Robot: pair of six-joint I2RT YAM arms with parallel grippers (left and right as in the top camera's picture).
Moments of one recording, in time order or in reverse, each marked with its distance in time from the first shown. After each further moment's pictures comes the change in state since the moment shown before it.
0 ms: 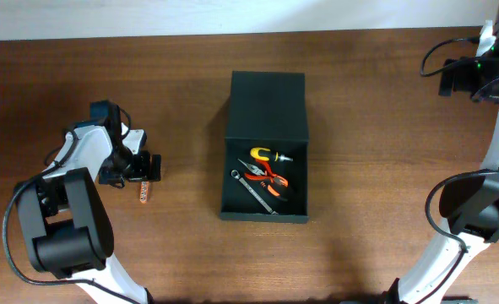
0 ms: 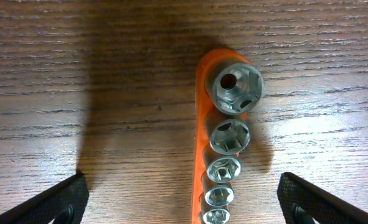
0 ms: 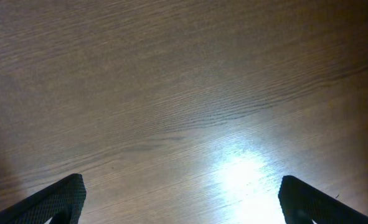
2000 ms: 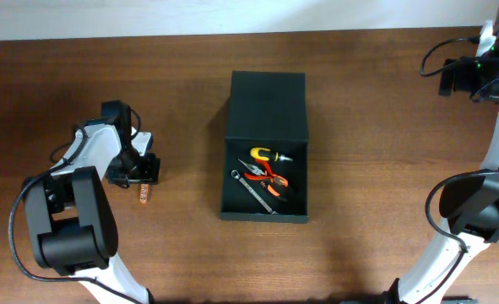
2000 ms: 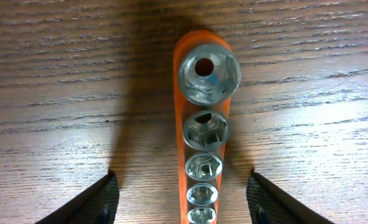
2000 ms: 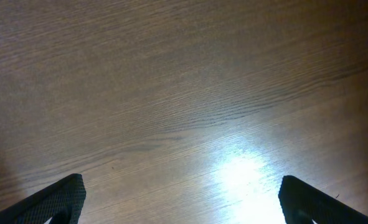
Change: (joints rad) left arm -0.050 0.008 0.000 -0.024 -0.065 -0.001; right arm 0.000 0.000 0.000 0.000 0.000 0.000
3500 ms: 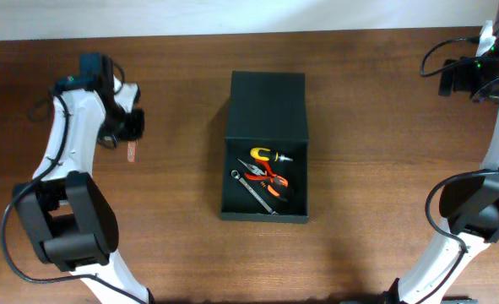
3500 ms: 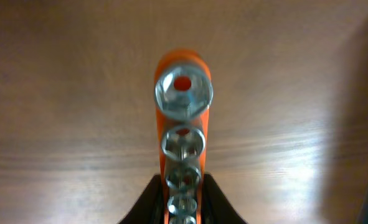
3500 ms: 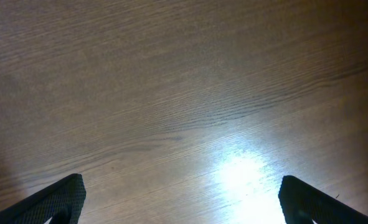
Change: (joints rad) left arm -0.006 0.024 0.455 -0.233 0.065 -0.016; right arm 0.000 0.000 0.000 0.000 0.000 0.001
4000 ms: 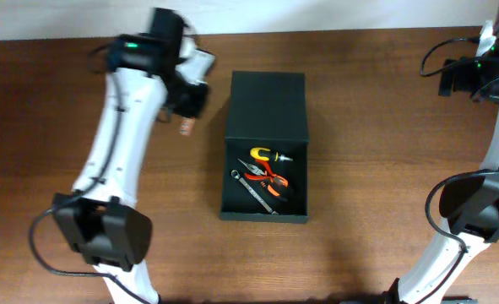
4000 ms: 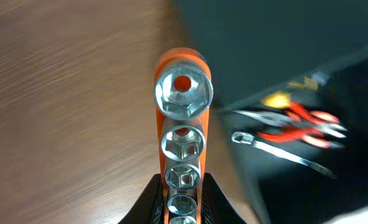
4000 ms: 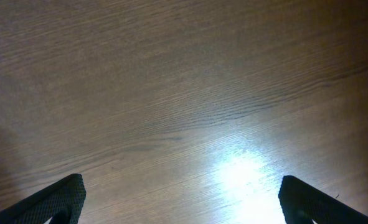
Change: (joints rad) left arm -0.396 0.000 0.360 -0.263 0.045 0.024; right arm 0.000 0.000 0.000 0.000 0.000 0.000
